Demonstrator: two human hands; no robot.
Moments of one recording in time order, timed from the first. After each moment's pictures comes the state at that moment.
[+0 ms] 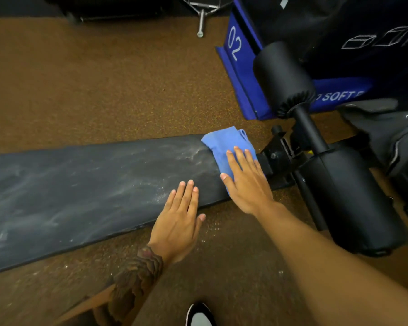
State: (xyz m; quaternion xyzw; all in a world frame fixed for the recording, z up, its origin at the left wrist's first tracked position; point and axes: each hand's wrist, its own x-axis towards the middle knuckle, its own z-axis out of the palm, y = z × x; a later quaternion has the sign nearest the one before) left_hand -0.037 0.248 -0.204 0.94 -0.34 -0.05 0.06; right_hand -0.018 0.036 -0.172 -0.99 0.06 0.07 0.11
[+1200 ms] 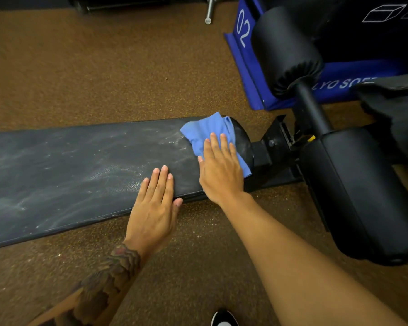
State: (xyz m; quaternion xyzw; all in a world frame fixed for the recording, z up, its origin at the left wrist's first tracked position) left_hand -0.042 0.236 -0.227 0.97 -0.24 -0.01 0.05; right_hand 0.000 0.056 -0.215 -0.99 0.04 -0.03 0.11
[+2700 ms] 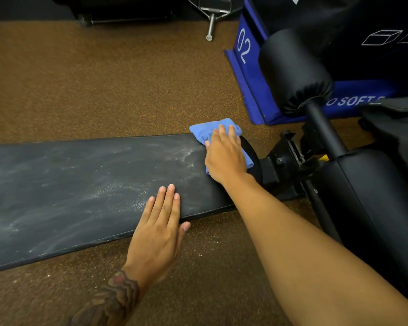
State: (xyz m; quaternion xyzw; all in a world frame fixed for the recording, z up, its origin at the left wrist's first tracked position) left_hand -0.041 0.244 -0.232 0.96 -0.28 0.00 0.06; right_hand 0.079 0.046 -0.206 -0.99 0.08 -0.01 0.13
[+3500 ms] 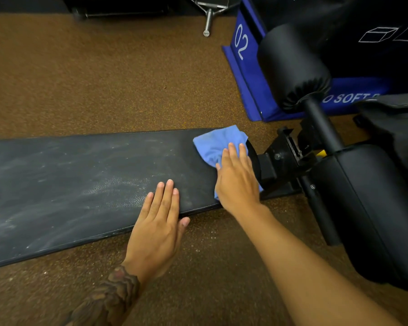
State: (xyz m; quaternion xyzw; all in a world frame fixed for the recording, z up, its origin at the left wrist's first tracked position) left_hand -0.042 0.244 -0.232 0.96 -0.27 0.00 0.05; right_hand 0.009 0.040 -0.215 -0.99 0.09 -0.03 0.11
